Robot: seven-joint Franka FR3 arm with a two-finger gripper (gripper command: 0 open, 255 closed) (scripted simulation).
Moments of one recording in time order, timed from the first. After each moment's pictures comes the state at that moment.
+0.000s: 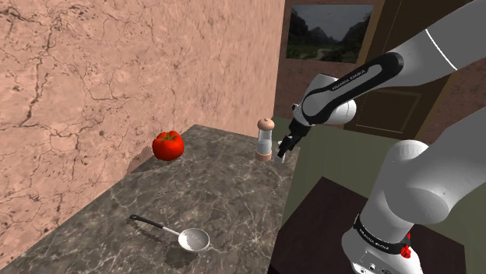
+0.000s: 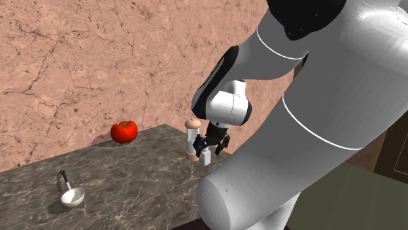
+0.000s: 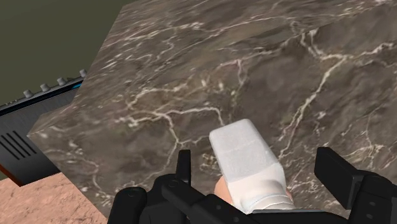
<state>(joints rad) 0.14 -0.49 -0.49 -2.89 0.08 2.62 -0.42</state>
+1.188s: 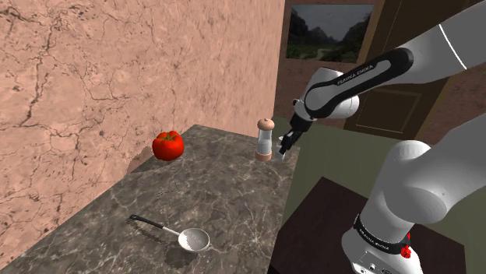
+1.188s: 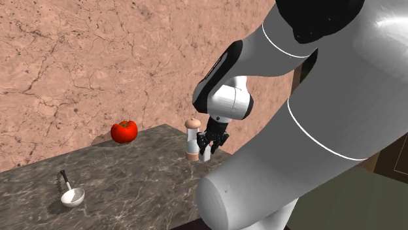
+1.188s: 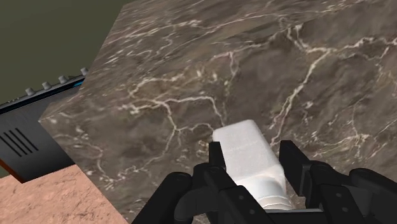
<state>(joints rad) 0.11 -0.55 -0.46 -2.87 0.05 2.55 -0.38</state>
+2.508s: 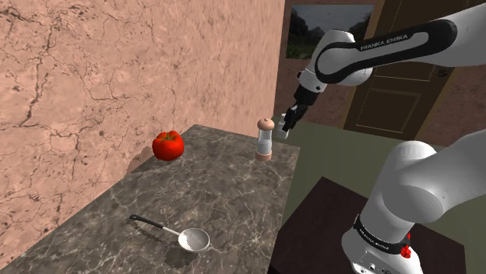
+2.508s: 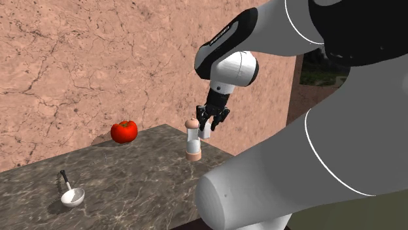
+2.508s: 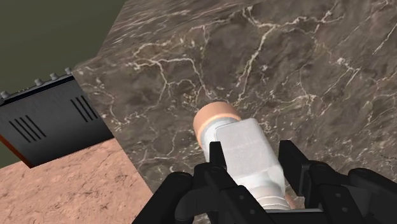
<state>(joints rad) 0.06 -0.72 -0.36 -2.70 0.01 2.21 -0.29</state>
